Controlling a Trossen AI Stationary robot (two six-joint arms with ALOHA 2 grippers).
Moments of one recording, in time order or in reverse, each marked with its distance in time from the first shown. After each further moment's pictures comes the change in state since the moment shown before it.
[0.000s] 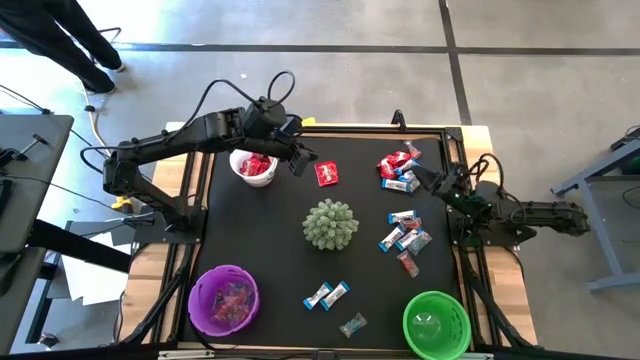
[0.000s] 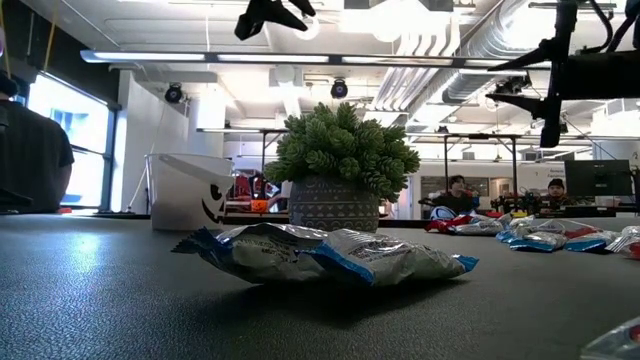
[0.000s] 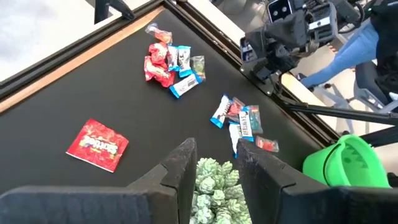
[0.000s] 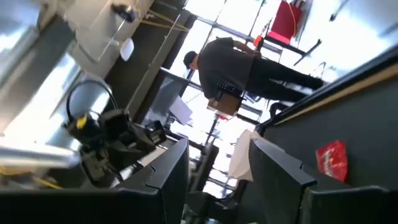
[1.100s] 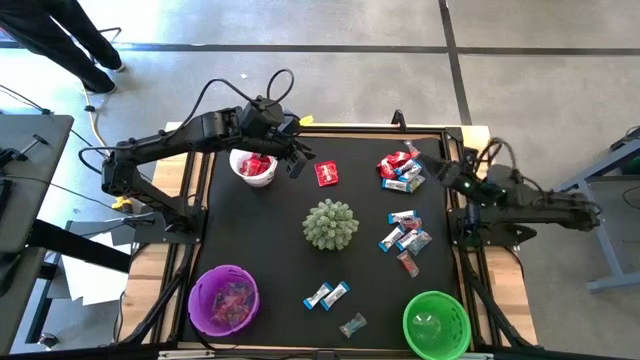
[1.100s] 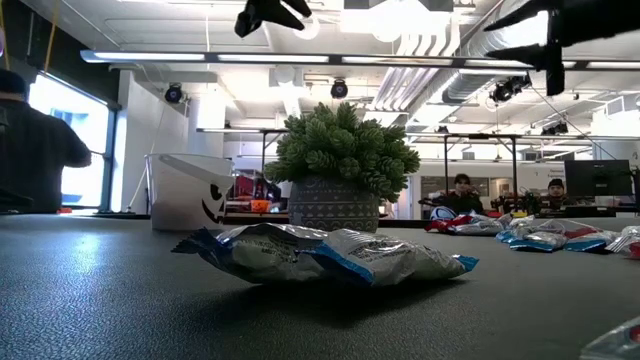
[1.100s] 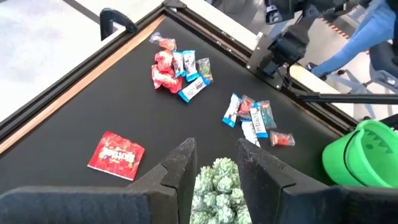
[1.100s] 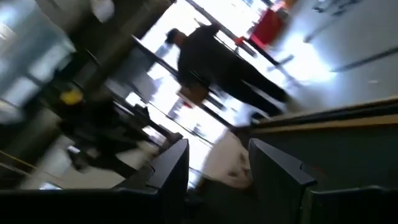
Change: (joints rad) left arm 0.003 -0.016 0.000 -0.014 -0.022 0.124; right arm 0.000 0.192 0.390 -0.352 -0.005 -0.208
